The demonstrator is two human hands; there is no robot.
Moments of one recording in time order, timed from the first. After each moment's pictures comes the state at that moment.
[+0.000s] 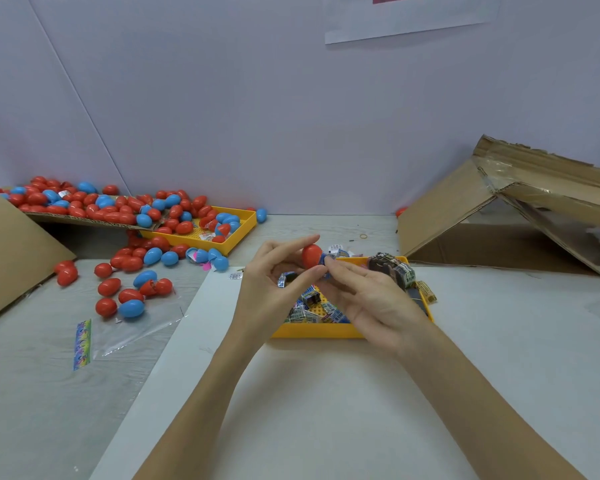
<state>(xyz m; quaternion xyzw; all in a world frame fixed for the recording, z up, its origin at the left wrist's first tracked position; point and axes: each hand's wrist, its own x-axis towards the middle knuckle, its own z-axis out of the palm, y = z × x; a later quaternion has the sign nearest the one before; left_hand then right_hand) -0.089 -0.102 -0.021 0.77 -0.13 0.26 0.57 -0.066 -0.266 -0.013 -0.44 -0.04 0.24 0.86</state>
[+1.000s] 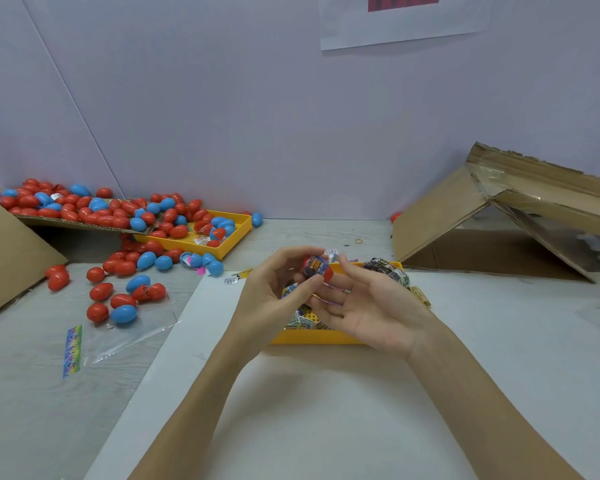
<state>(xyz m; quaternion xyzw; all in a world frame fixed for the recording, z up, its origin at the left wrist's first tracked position) -0.093 -0.105 -0.020 0.74 -0.16 0.17 0.63 -0.059 -0.281 -0.006 -0.34 -0.03 0.40 0.85</state>
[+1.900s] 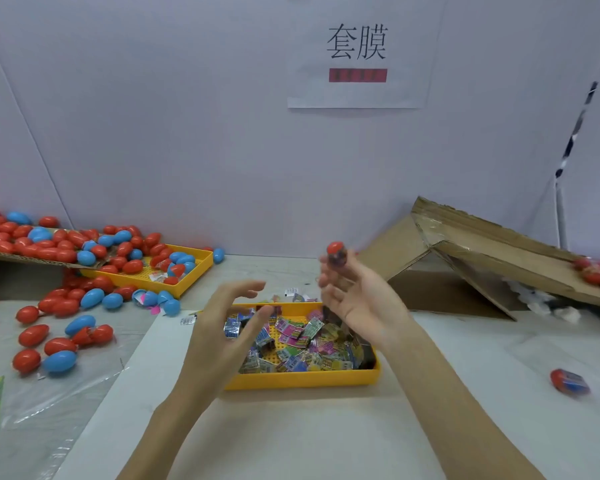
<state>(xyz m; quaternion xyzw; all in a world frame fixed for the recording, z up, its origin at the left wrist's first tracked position) -0.093 -0.098 -0.018 0.81 -0.12 0.31 0.48 -0.020 -0.310 0.027 -0.40 -0.02 0.18 0.90</state>
